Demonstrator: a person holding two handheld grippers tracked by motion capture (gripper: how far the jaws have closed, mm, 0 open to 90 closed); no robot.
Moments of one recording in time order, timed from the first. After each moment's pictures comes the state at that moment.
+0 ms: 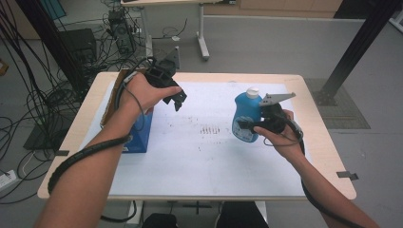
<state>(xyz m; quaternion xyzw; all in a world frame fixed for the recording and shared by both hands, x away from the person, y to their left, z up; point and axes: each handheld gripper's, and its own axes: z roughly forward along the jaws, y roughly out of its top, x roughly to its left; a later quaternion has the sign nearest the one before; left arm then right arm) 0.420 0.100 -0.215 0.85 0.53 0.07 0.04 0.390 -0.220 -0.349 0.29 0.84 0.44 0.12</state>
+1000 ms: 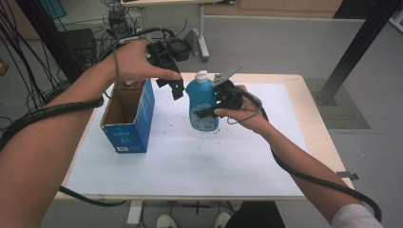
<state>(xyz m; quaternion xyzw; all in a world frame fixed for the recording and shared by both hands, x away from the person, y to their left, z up) 0.401 0.076 -0.143 0.96 0.28 0.10 0.02 0.436 -0.099 -0.314 0.12 0.88 0.46 0.00</state>
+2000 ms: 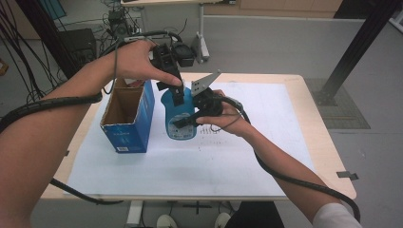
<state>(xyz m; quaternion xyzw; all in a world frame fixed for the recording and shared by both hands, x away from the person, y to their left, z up) 0.396 0.066 -0.150 0.98 0.21 0.05 0.01 0.417 -0.049 -0.315 0.01 0.86 0.50 -0.04</state>
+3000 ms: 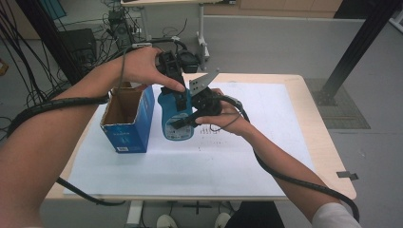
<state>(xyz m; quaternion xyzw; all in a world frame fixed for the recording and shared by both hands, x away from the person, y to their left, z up) 0.402 0.059 -0.169 0.98 0.20 0.03 0.00 0.411 -0.045 -0.304 -0.01 0.85 0.52 -0.06</state>
